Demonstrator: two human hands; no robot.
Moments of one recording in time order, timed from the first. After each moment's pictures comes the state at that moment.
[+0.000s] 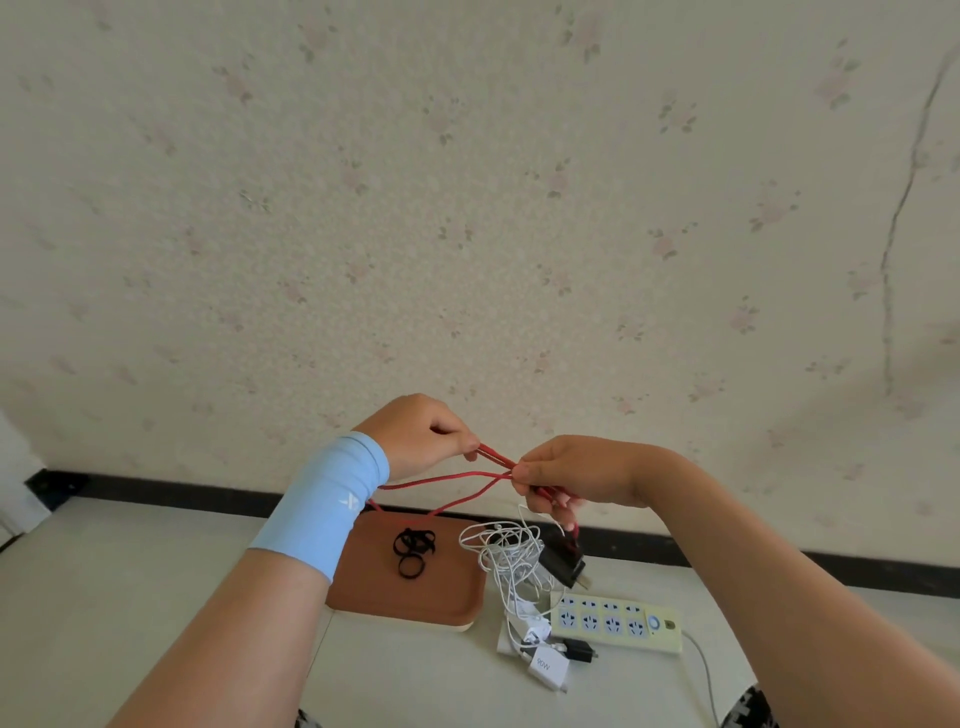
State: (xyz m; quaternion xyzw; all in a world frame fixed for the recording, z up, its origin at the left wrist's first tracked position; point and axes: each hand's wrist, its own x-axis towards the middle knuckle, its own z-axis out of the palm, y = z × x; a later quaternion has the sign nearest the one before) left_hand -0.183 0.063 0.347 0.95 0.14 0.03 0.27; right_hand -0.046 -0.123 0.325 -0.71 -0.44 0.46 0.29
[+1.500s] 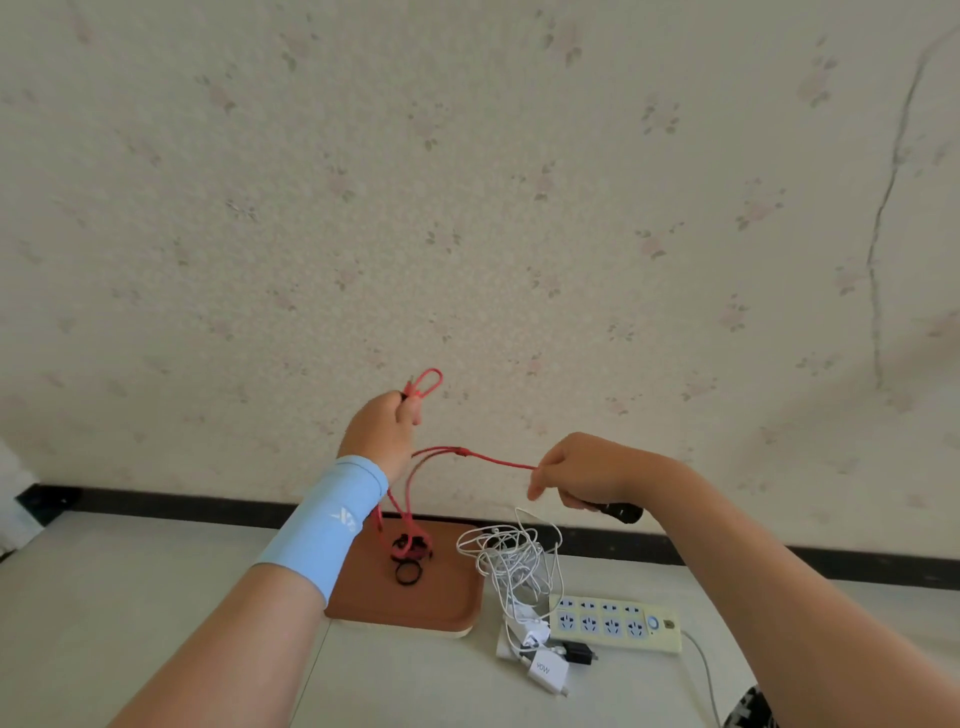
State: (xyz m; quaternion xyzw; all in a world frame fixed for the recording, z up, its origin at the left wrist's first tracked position) left_hand -0.170 0.083 0.312 0.86 0.32 0.22 0.34; right_hand -0.037 -0.132 0.319 -0.82 -0.40 0.32 0.25
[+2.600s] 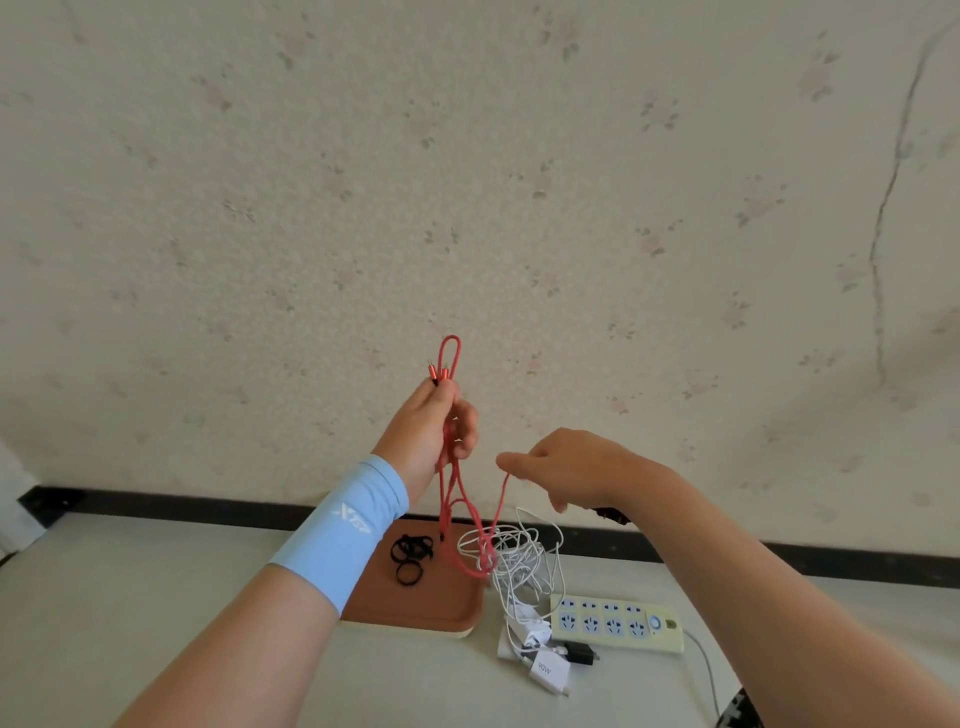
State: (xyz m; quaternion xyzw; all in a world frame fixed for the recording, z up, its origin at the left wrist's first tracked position) left_hand -0.162 0.034 0.330 0.64 0.18 0.20 0.72; right_hand -0.058 -0.121 0.331 -0.88 -0.38 0.23 0.18
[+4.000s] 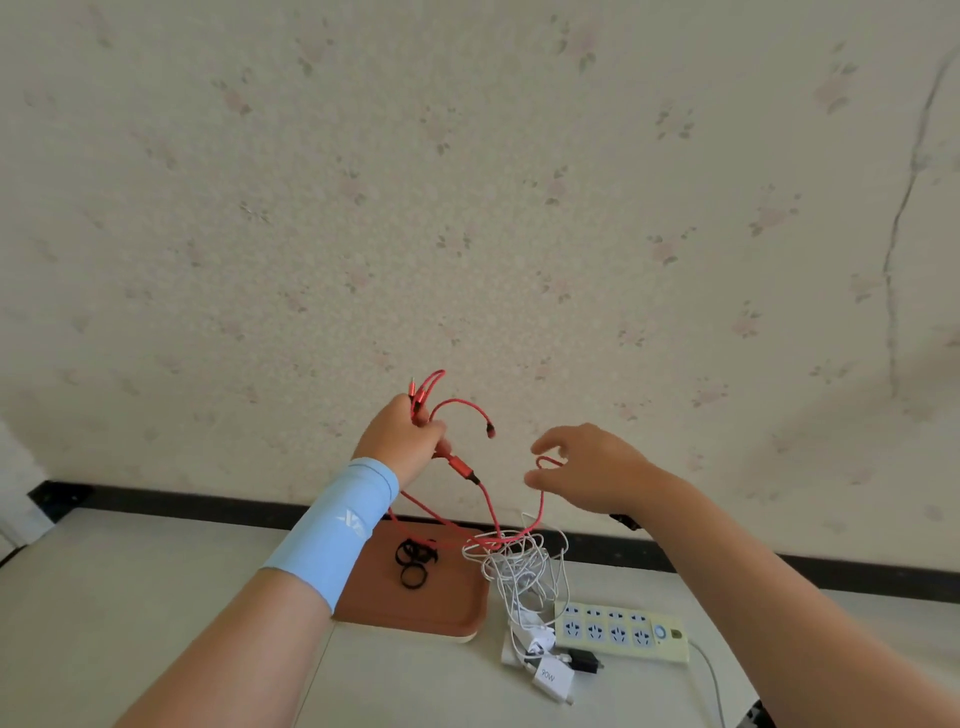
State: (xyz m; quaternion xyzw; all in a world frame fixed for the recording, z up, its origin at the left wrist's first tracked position) left_hand -0.175 0.063 0.329 0.83 0.33 0.17 0.42; right_hand -0.051 -0.125 0.322 -0.89 -0.37 0.16 0.22
